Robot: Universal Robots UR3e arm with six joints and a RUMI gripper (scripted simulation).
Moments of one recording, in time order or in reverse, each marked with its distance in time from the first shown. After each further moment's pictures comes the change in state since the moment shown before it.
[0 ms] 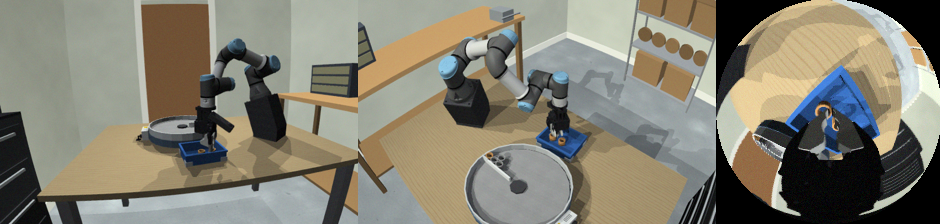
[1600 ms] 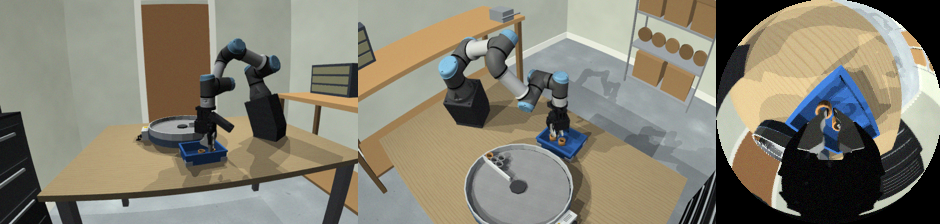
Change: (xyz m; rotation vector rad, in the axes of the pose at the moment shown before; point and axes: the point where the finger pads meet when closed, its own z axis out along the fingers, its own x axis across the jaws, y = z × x) arm 0.000 0.000 0.000 -0.001 0.001 0.000
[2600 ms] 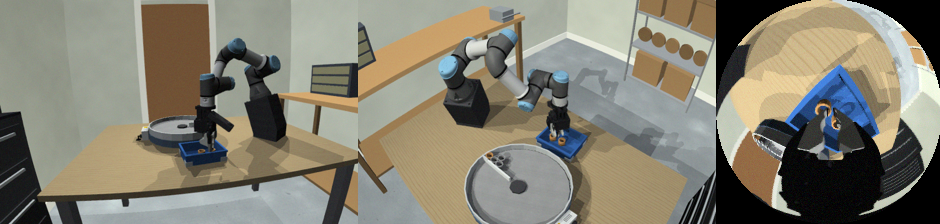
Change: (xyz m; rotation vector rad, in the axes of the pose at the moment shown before) arm 0.001 0.002 -0.003 -0.003 0.003 0.001
